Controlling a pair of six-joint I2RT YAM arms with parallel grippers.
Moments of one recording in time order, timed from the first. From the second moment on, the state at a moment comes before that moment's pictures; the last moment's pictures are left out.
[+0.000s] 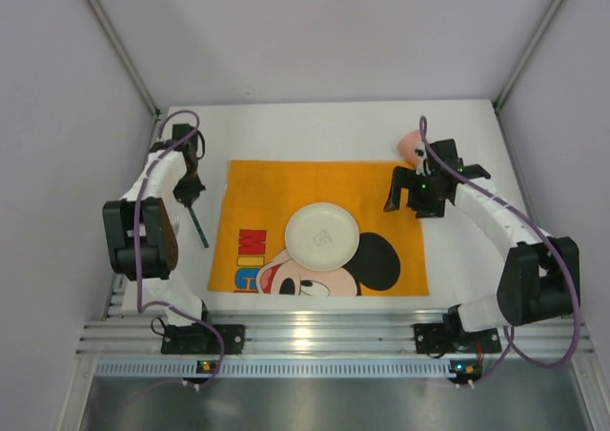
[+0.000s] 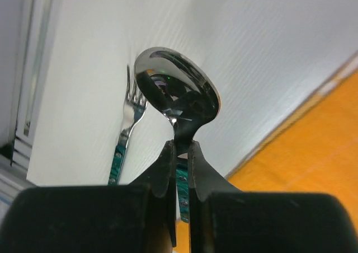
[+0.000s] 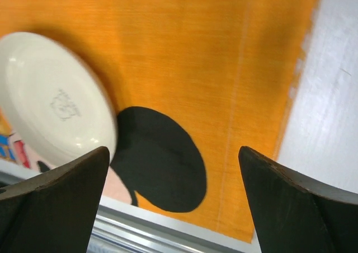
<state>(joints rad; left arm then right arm) 0.07 1.76 1.29 -0.87 -0.36 -0.39 0.20 1.42 1.02 -0.71 -0.19 0.34</state>
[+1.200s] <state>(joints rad) -0.62 1.94 1.88 -0.65 0.19 -0.67 0.46 1.58 1.19 -0.36 -0.50 0.40</state>
